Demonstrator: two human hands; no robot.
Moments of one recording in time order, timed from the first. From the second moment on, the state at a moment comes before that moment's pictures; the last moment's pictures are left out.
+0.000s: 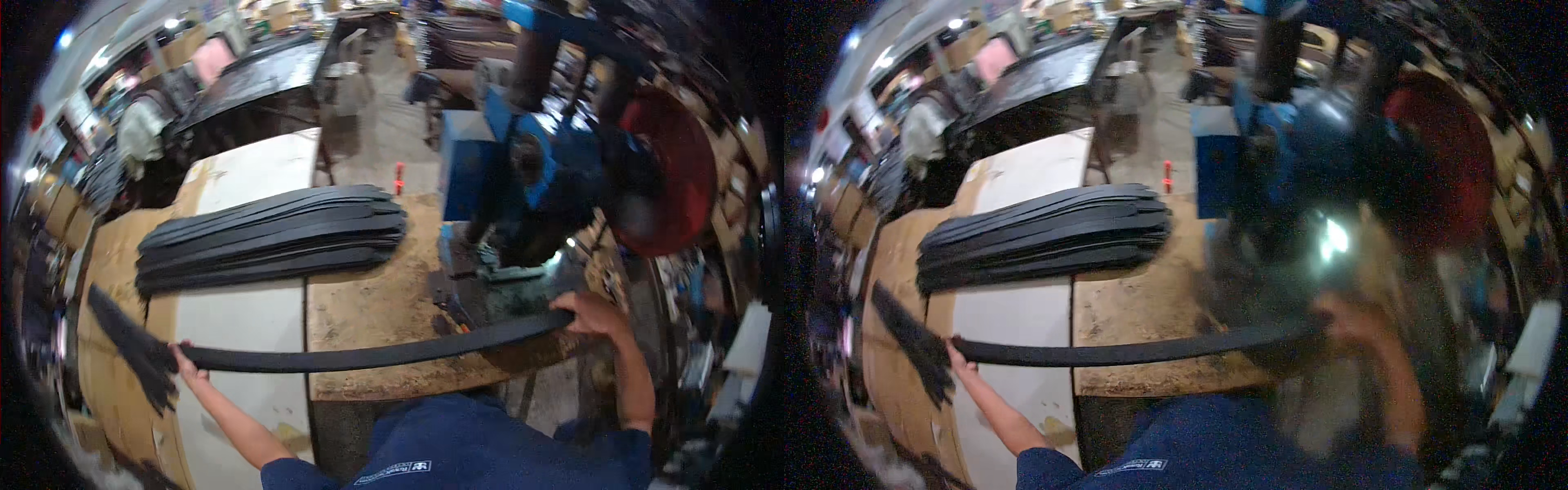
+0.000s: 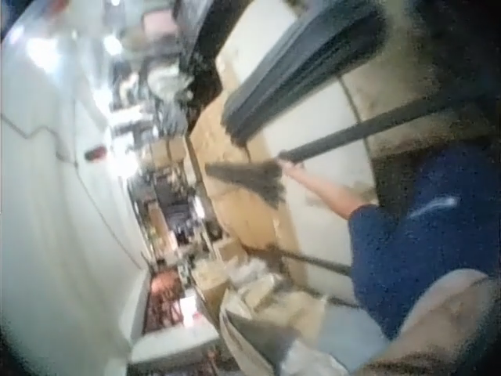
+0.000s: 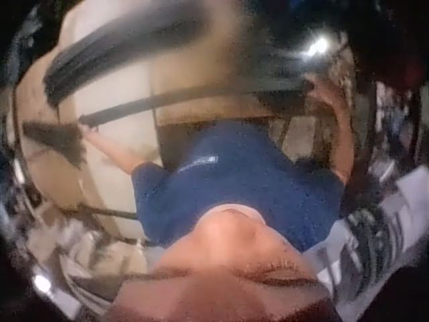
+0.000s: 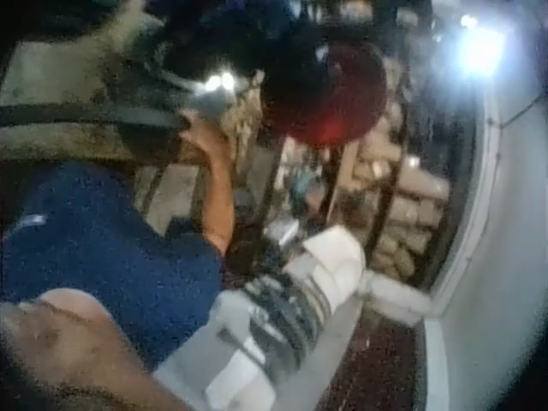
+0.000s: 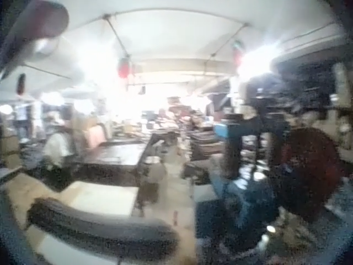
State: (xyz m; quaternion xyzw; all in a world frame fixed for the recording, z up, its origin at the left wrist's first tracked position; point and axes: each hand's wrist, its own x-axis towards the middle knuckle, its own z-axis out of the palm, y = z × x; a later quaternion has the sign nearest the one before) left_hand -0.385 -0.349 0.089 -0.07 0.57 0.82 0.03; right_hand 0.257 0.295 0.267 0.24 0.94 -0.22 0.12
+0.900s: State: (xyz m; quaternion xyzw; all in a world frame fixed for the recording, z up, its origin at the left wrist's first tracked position) left_hand 0.049 0.149 0.130 0.57 0.71 0.34 0.24; right_hand 0.291 0.383 0.121 0.14 0.94 -0.29 -0.06
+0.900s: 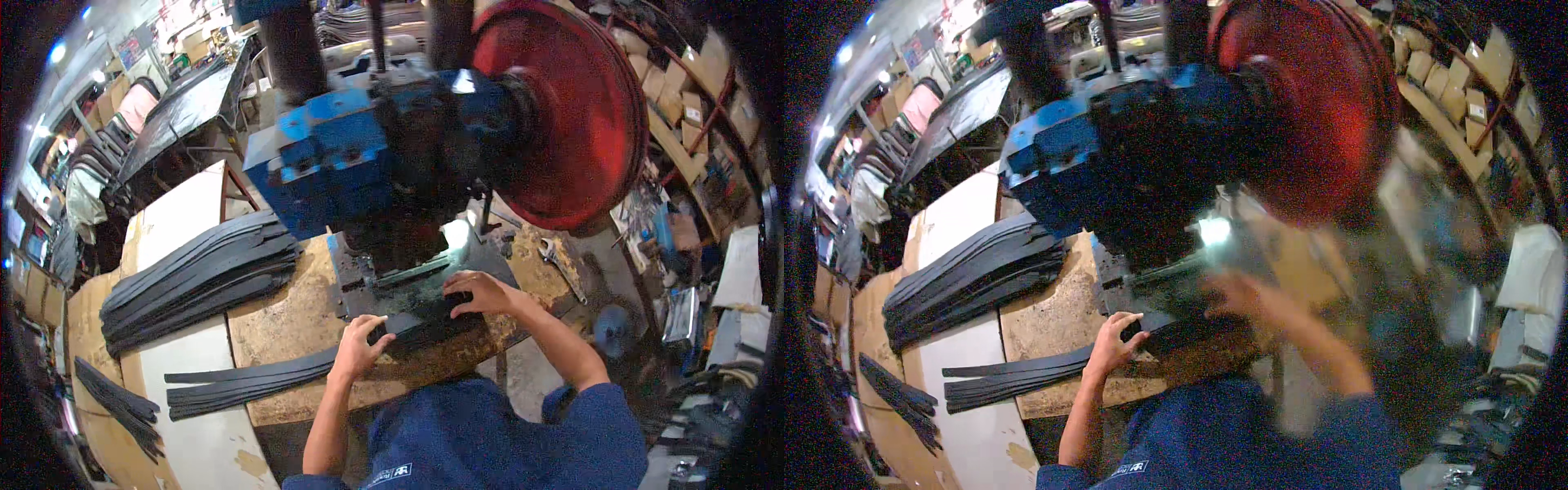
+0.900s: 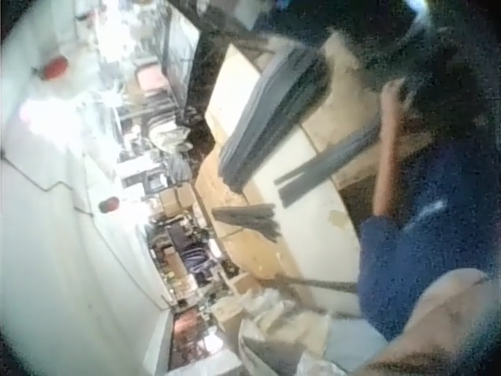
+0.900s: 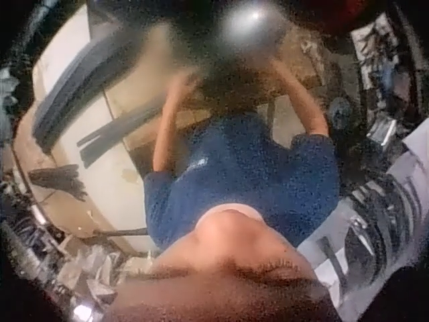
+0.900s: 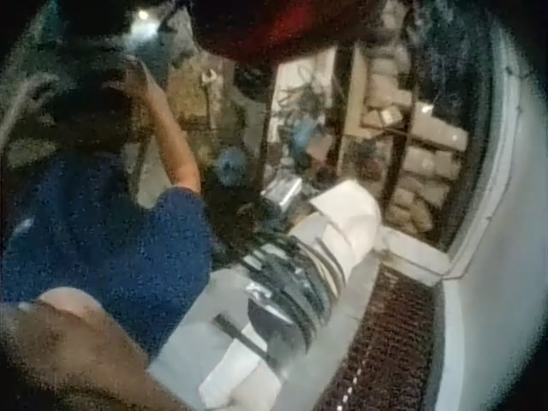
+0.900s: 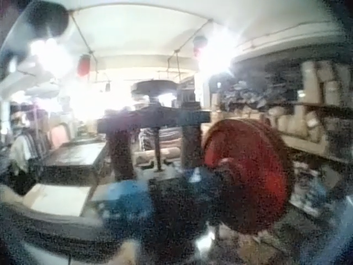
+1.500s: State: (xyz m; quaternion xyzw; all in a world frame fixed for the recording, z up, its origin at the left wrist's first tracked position) left_hand -0.042 0.220 0.111 0.58 0.75 0.29 0.14; right_hand 0.292 0.447 0.105 0.24 0.93 -0.09 -0.27
